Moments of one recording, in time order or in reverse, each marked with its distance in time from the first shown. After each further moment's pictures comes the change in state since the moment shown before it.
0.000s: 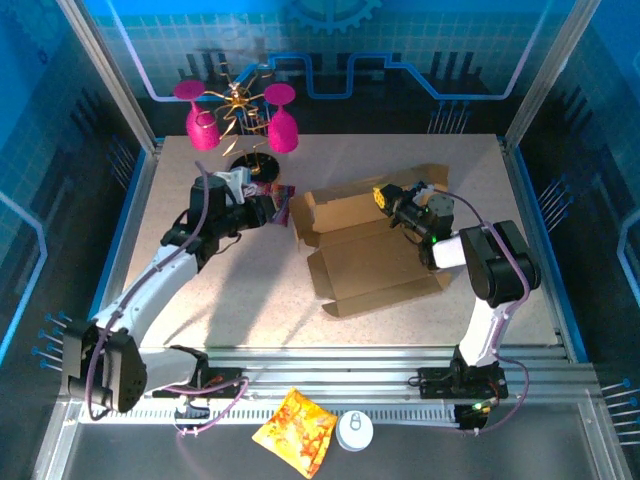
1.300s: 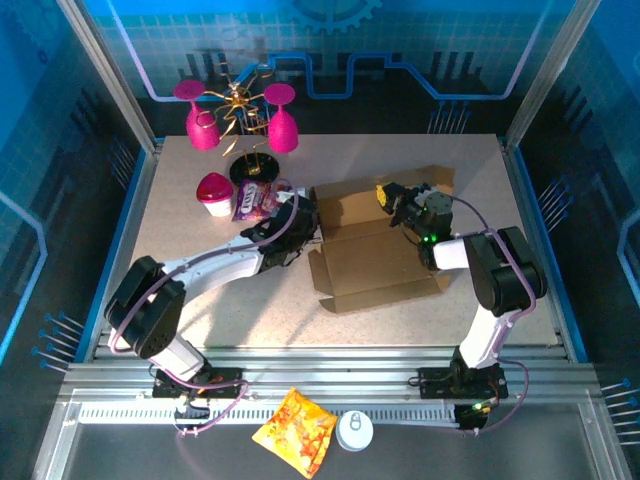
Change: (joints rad) left arm -0.436 0.340 0.114 0.074 -0.557 -0.257; right arm 0.024 -0.076 -0.011 -0.112 0.130 0.034
